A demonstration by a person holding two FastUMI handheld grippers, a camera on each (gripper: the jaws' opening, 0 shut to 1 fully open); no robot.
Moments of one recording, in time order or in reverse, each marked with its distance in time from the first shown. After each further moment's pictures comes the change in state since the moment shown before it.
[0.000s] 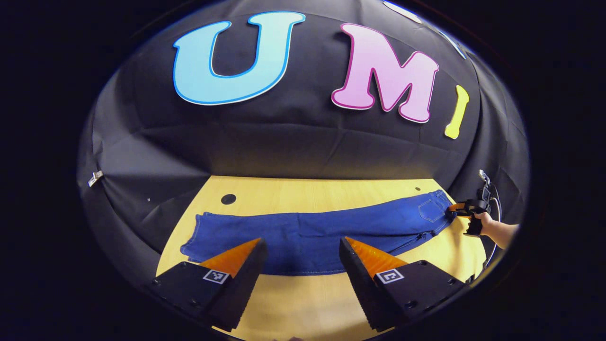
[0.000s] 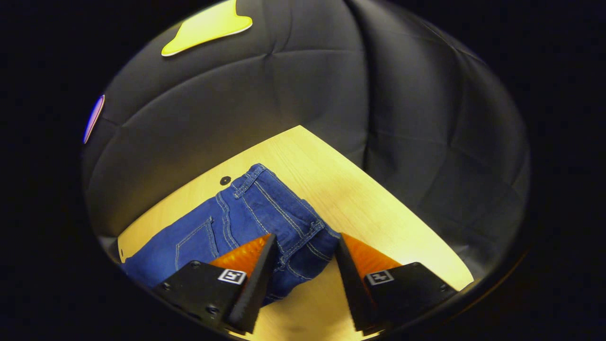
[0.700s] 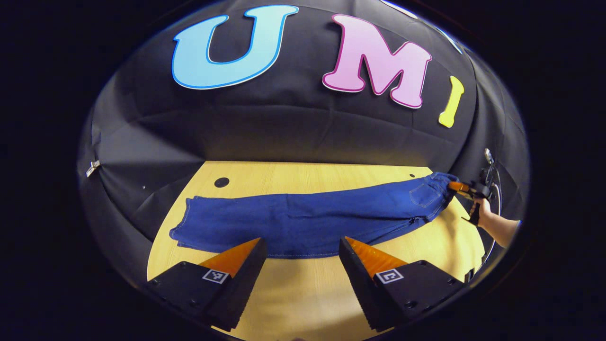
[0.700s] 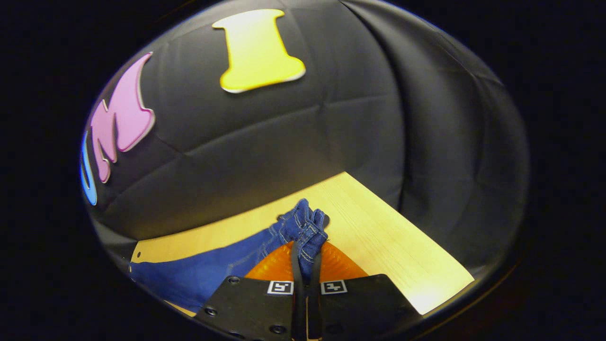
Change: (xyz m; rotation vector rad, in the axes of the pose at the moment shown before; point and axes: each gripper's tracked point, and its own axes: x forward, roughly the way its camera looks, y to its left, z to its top) left arm -0.014 -0.009 -0.045 -0.008 0.056 -0.016; right arm -0.084 0.038 0.059 -0.094 -0.312 0.238
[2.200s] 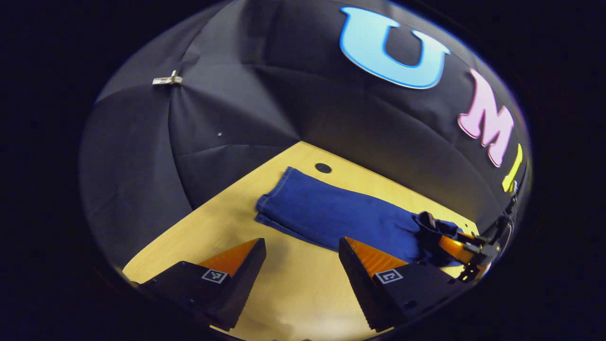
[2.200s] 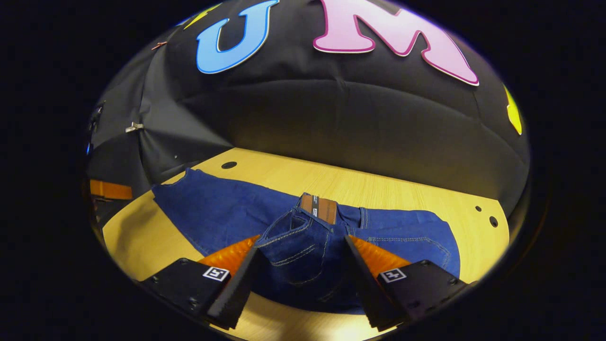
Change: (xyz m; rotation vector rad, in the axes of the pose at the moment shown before) left arm 0.034 0.247 -0.070 -0.446 -0.123 0.296; right arm -0.236 0.057 0.022 -0.540 0.217 0.486
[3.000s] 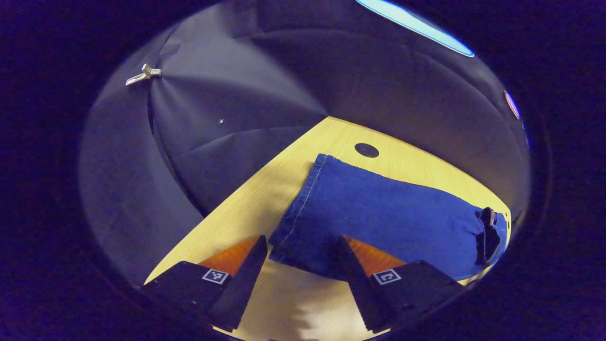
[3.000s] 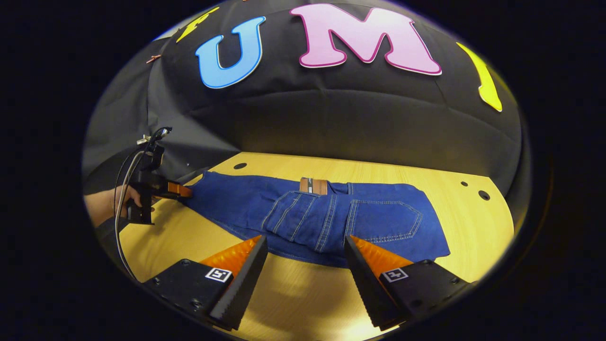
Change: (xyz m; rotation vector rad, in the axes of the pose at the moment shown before) left arm 0.107 0.032 -0.007 0.152 0.162 0.168; right arm -0.083 0.000 -0.034 0.102 -0.014 0.021
